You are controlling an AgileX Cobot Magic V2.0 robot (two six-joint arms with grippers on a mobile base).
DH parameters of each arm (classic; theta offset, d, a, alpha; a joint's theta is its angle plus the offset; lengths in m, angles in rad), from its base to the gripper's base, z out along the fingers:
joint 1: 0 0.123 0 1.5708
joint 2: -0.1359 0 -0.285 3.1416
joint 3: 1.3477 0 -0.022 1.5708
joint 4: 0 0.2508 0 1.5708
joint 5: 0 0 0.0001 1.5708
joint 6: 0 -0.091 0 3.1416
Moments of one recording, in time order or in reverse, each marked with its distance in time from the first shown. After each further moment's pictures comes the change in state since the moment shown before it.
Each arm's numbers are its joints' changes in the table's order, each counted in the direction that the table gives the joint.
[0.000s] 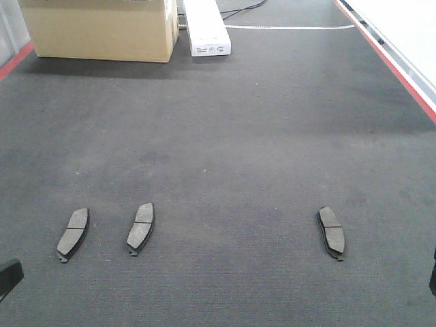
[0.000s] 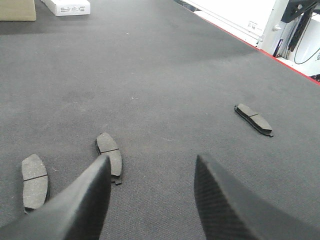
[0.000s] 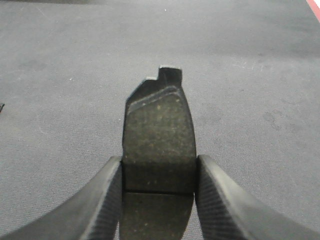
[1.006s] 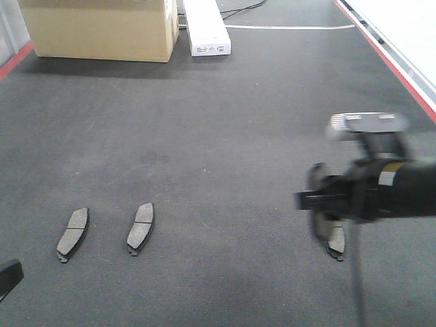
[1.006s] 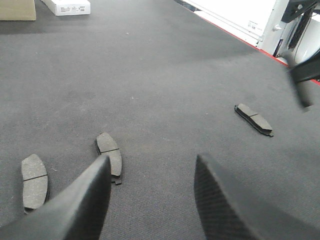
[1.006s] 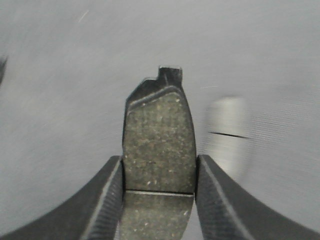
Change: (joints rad) left arm 0.000 0.000 0.000 -0.001 0.000 0.000; right arm 0.150 -0.907 -0.453 0.157 -0.018 0.021
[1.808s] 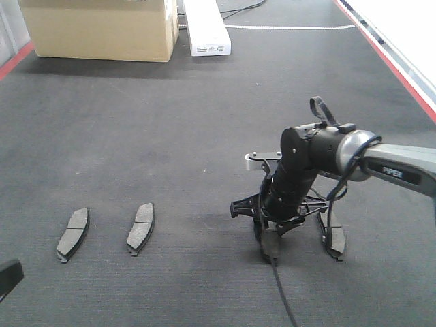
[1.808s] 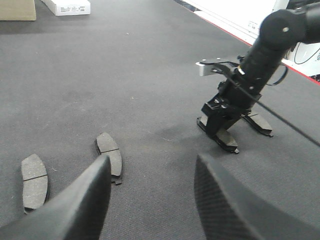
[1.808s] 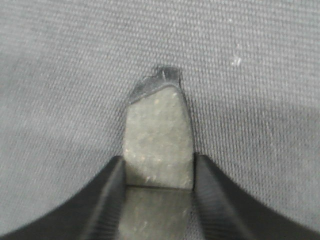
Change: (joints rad) left arm 0.000 0.000 0.000 0.000 0.000 0.000; right arm 0.062 -0.738 -0.535 -0.039 -0.329 -0.170
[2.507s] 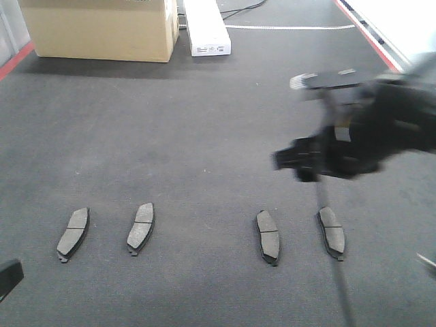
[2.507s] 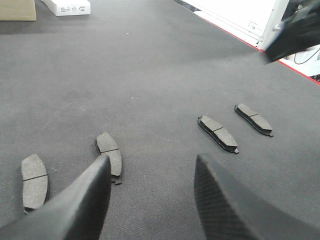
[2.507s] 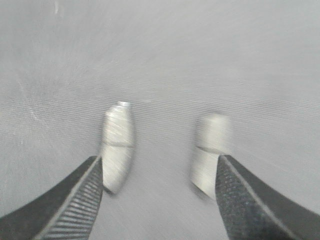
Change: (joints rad) left arm 0.000 0.000 0.000 0.000 0.000 0.000; right arm 0.071 0.663 0.237 -0.367 -0.003 -0.200
